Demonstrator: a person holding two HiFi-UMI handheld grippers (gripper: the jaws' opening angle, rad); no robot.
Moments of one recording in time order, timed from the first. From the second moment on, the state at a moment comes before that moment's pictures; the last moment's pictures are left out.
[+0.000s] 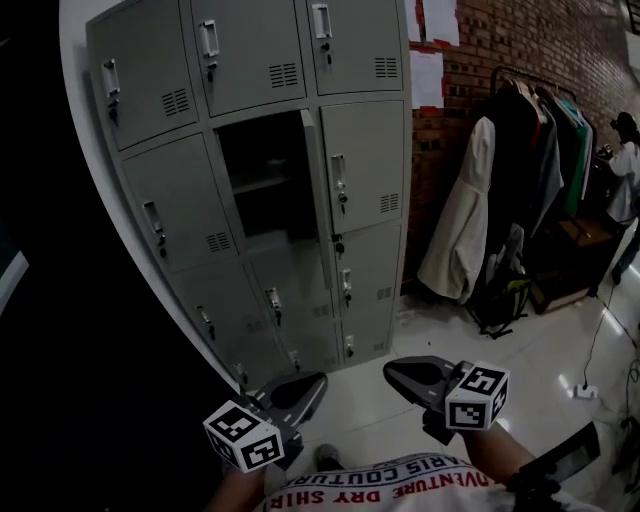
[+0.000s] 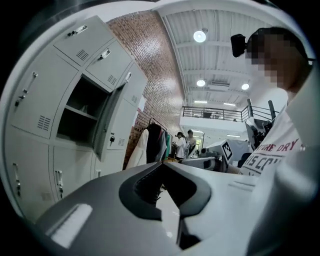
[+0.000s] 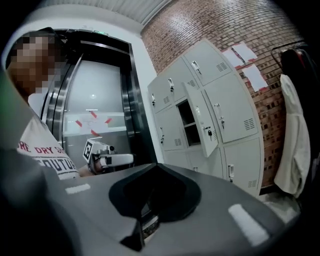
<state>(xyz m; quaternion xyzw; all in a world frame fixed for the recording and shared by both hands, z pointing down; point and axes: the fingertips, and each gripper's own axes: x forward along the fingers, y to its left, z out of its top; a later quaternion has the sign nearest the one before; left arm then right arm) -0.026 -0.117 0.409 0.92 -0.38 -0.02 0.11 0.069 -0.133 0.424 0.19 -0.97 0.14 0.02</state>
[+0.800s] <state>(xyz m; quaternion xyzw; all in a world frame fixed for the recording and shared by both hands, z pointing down) -0.175 -0.363 0.356 0.94 -0.33 -0.01 0.09 -0.026 -0.422 0.331 0.31 -0.95 0.04 0.02</state>
